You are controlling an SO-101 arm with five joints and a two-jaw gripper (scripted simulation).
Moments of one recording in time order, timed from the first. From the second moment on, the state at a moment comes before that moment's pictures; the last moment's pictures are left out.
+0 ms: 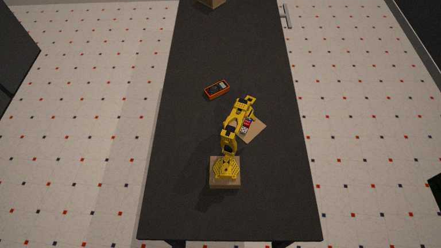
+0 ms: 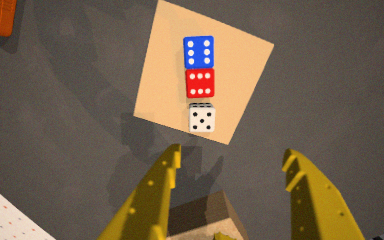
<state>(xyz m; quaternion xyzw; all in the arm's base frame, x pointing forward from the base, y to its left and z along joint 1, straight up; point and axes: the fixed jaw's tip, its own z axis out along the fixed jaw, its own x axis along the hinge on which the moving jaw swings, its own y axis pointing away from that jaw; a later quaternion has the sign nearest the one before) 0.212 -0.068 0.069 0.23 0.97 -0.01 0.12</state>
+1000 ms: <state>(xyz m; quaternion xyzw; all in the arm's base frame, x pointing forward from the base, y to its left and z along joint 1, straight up) 0.231 -0.075 0.128 0.22 0.94 -0.03 0.25</state>
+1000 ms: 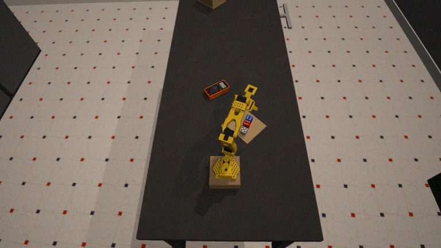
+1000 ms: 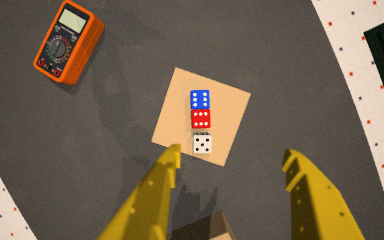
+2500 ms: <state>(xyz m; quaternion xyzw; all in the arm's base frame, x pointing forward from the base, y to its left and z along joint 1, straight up) 0.287 -0.090 0.133 0.20 0.95 -0.03 0.24</state>
